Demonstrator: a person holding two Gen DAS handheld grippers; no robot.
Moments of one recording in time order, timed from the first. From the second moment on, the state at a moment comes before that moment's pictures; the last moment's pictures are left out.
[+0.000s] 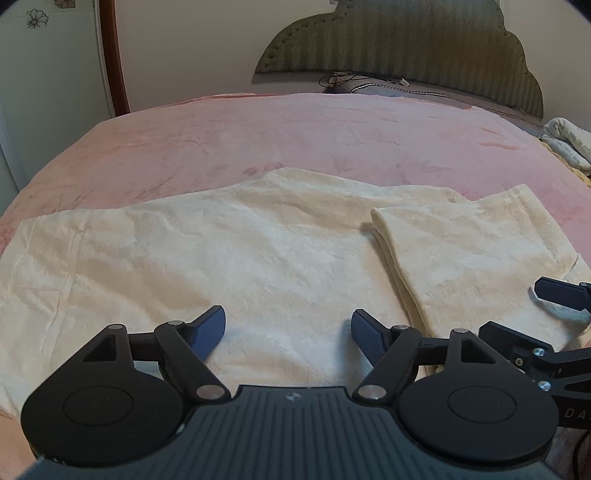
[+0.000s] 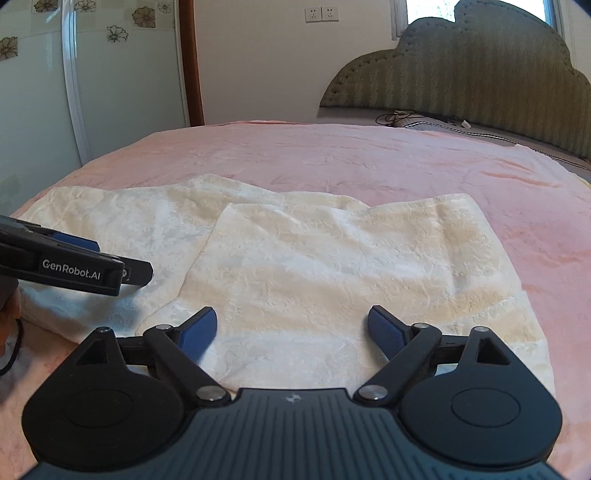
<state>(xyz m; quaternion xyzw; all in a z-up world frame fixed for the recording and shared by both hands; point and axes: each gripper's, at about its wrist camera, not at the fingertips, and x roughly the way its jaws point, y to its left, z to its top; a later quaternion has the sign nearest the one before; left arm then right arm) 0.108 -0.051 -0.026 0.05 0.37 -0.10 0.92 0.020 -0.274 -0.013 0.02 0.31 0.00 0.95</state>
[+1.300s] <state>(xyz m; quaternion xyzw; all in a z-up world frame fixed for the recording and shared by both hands) 0.172 -0.076 -0.040 -0.26 0.47 -0.22 0.81 0.024 -0.222 0.000 -0.09 0.27 0.13 0.95</state>
